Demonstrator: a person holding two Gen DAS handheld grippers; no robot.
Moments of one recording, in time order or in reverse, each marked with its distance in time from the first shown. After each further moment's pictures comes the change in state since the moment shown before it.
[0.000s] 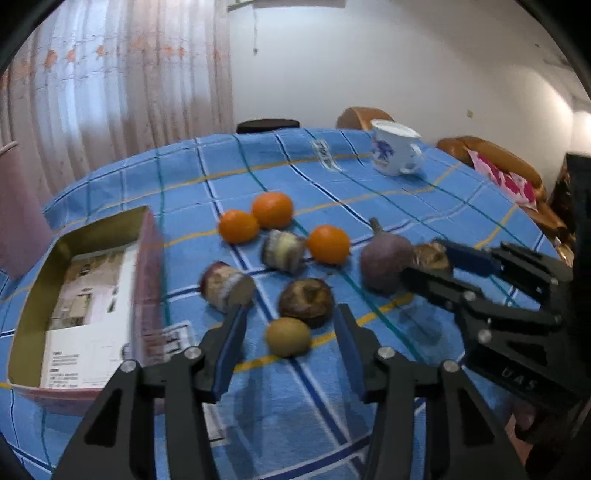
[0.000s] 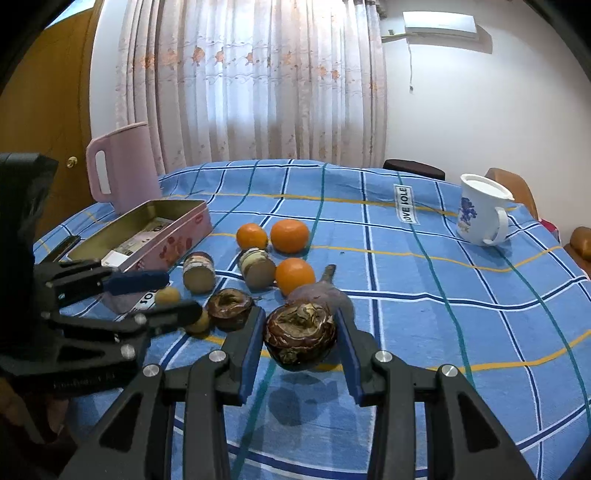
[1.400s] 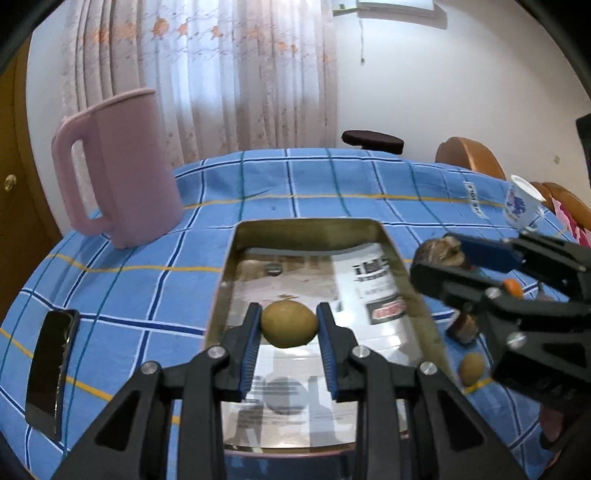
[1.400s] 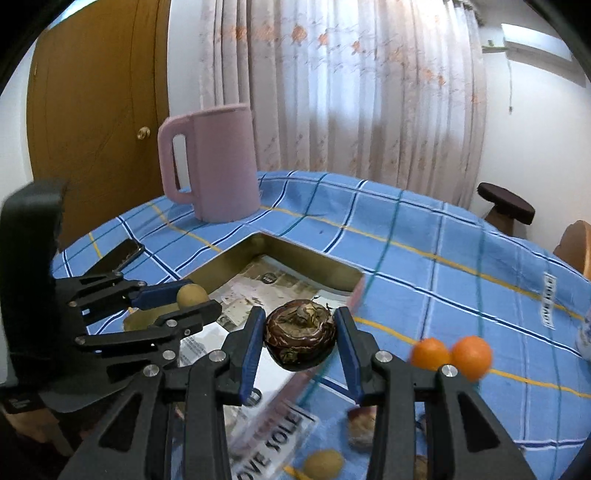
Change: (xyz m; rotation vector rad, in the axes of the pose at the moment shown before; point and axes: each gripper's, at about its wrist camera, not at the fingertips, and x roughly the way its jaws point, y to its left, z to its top) left arm -0.029 0.168 -0.003 -0.228 -0.046 0.312; right arm 0.098 0.146 0.100 -0.201 0.053 0.295
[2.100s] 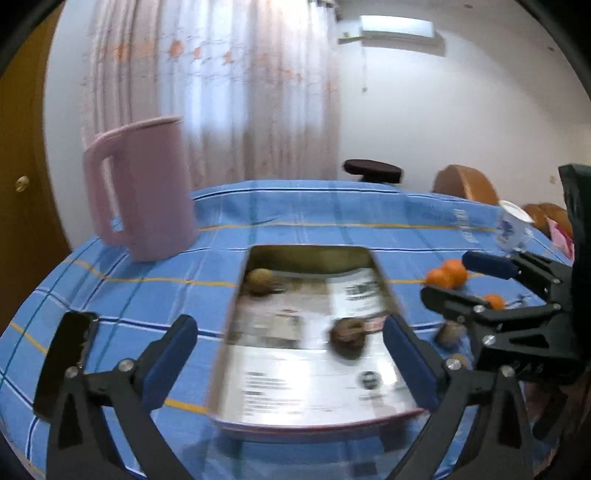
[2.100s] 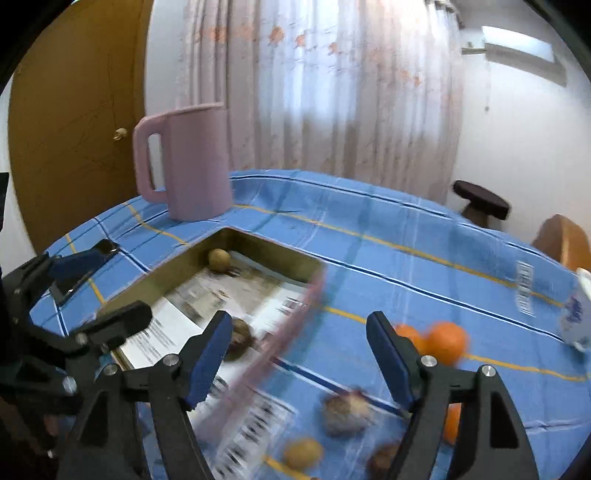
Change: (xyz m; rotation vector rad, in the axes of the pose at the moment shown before) left arm -0.044 -0.004 -0.008 -0.011 -0.121 -0.041; right arm -0.028 -0.020 -0.017 0.036 -0.025 -0.143
